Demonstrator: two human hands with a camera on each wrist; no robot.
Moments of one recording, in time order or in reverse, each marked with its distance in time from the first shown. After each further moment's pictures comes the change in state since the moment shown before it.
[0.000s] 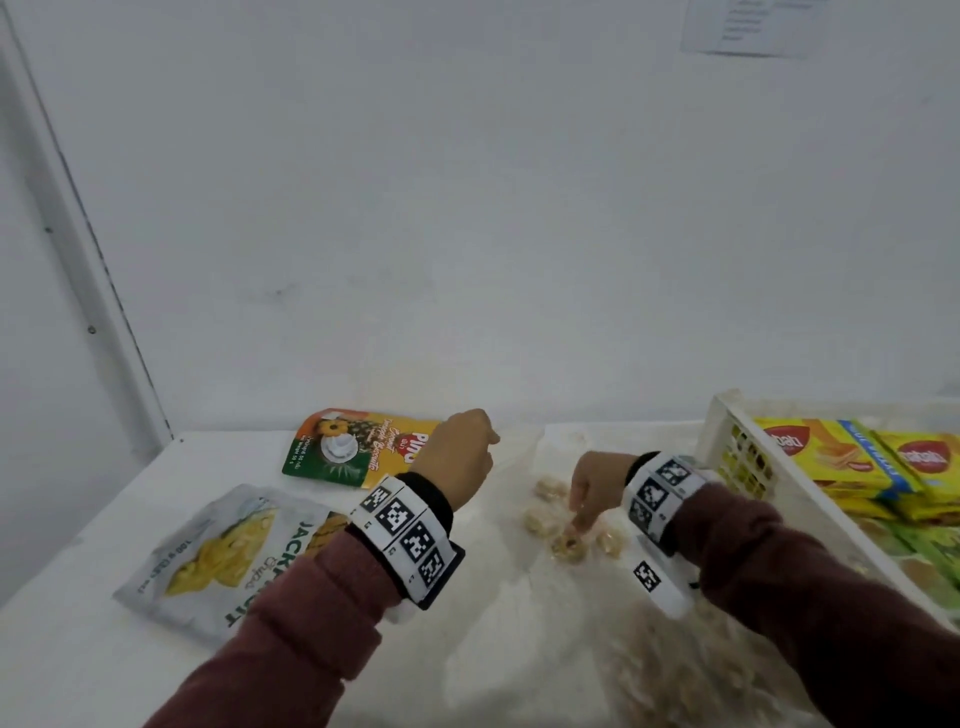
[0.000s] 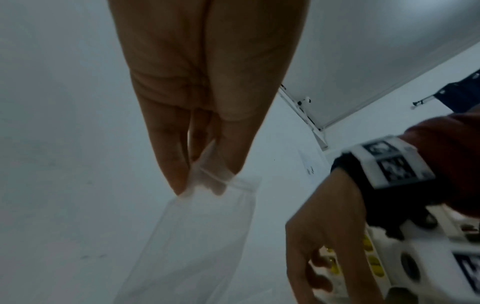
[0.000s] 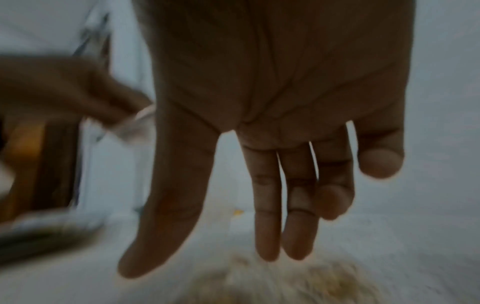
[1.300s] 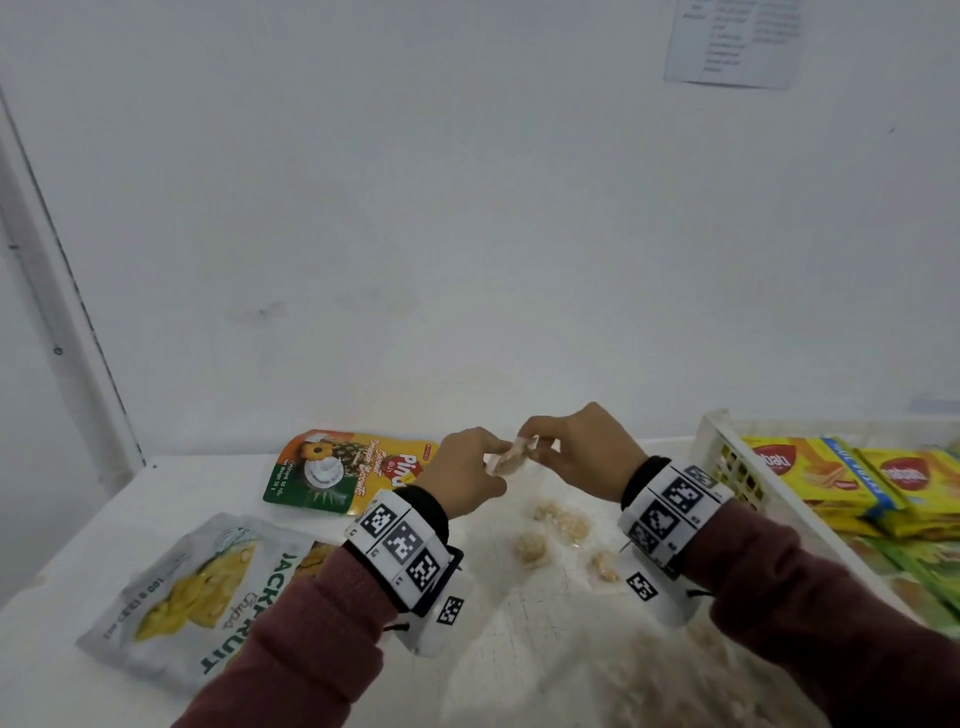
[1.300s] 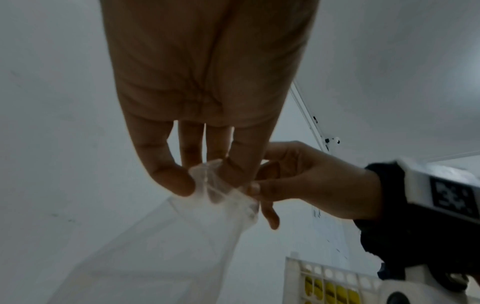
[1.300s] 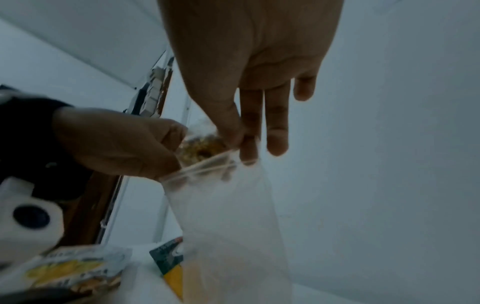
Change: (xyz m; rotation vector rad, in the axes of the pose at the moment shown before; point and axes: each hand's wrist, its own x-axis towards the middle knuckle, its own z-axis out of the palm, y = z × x) left_hand 0.011 0.007 -0.007 -0.421 -0.068 -0.034; right_hand -0.016 -0.015 -0.022 -0.089 0.847 -0.483
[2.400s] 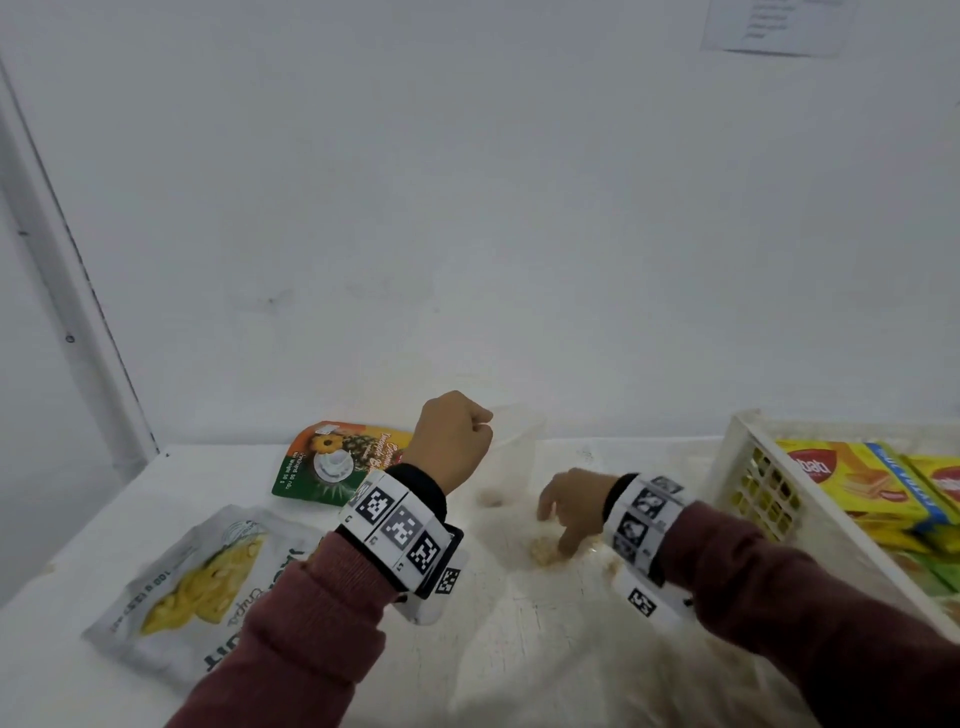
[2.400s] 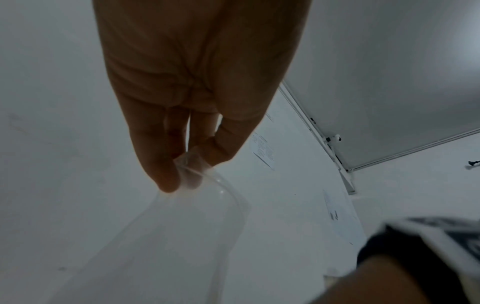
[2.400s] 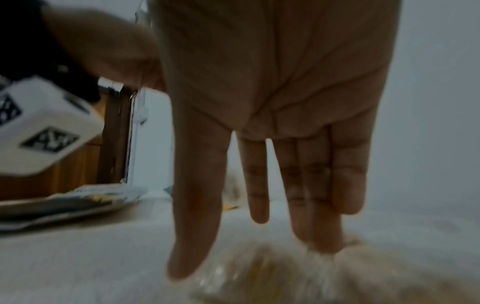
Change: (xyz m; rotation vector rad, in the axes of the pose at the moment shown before) left_hand 0.014 -0.005 -0.019 0.021 0.283 -0.092; right_hand 0.011 0.011 0.048 -0.009 -0.925 0.338
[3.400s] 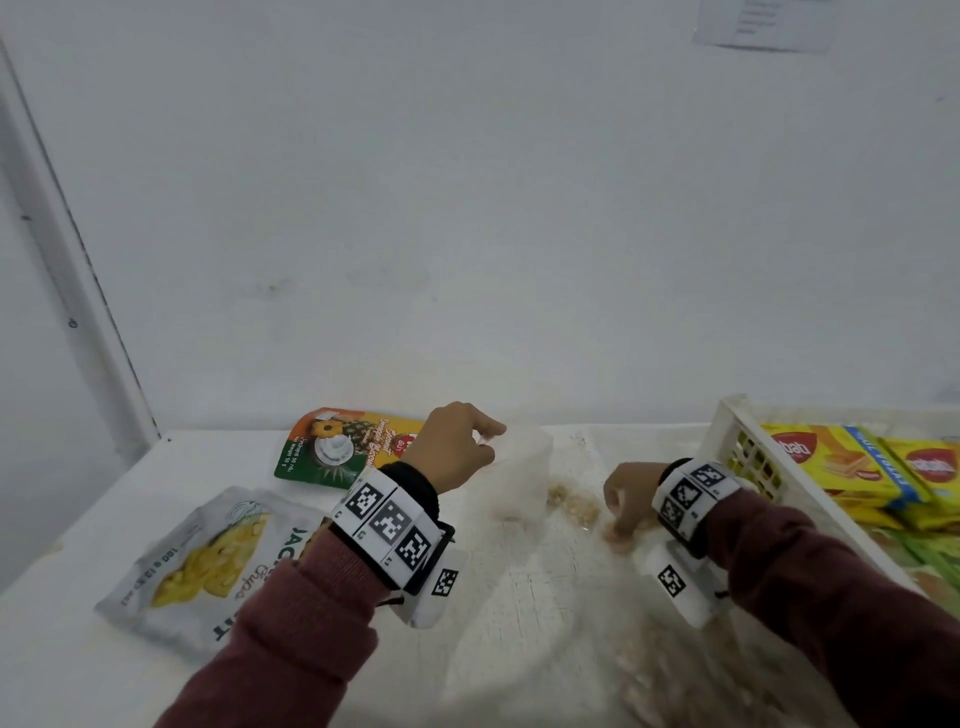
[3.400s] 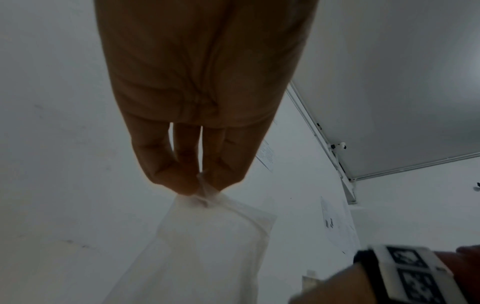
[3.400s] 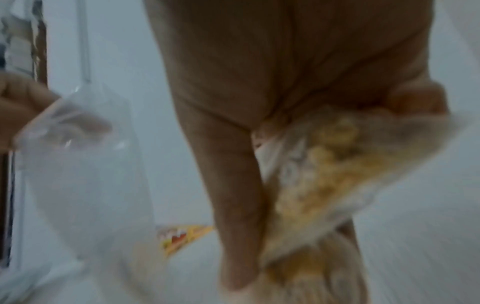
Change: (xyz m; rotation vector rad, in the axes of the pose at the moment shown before) left_hand -0.019 -0.007 0.000 0.001 -0.228 0.048; right_hand -0.015 0.058 0.013 -0.007 0.022 0.172
